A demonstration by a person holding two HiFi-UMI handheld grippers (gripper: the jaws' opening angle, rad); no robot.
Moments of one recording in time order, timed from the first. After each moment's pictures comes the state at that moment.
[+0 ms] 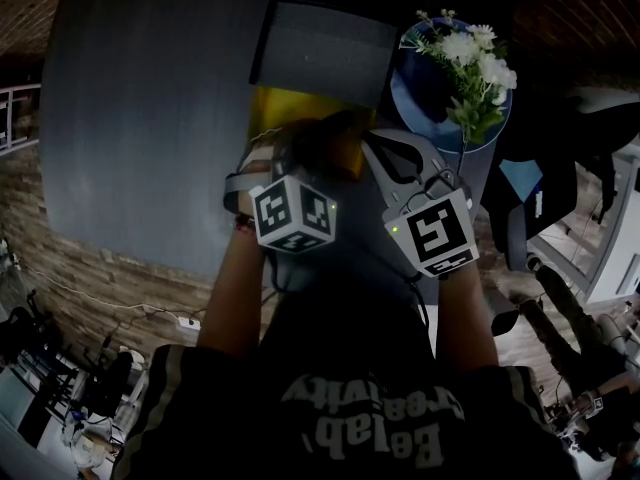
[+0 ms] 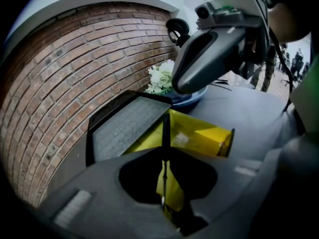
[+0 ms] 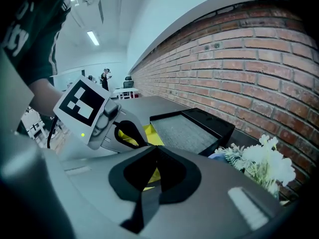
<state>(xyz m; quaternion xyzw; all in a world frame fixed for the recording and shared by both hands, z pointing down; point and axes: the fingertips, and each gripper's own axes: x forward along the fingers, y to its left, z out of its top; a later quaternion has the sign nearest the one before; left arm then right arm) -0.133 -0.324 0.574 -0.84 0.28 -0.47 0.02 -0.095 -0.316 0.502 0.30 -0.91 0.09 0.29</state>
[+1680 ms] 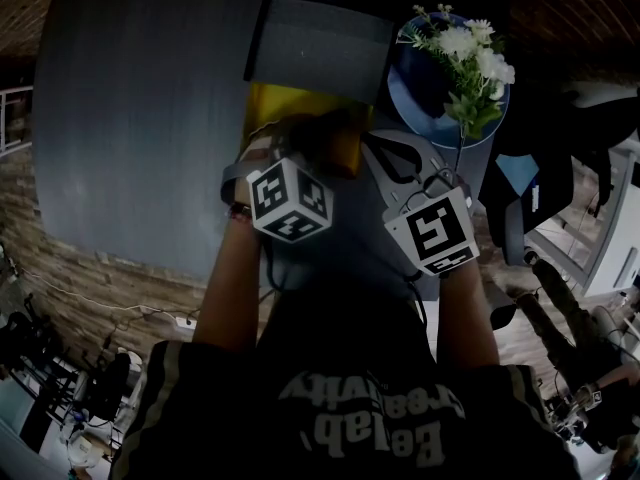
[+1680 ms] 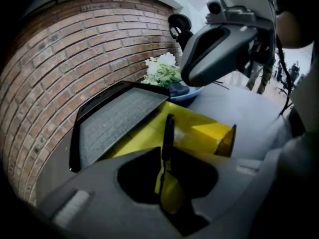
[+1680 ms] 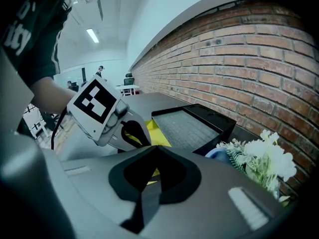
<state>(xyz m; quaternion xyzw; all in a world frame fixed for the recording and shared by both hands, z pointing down) -0.130 -0.321 0.597 -0.84 0.24 -0.48 -0.02 -0.092 -0.309 0.513 0.29 -0.90 0.10 0.31</state>
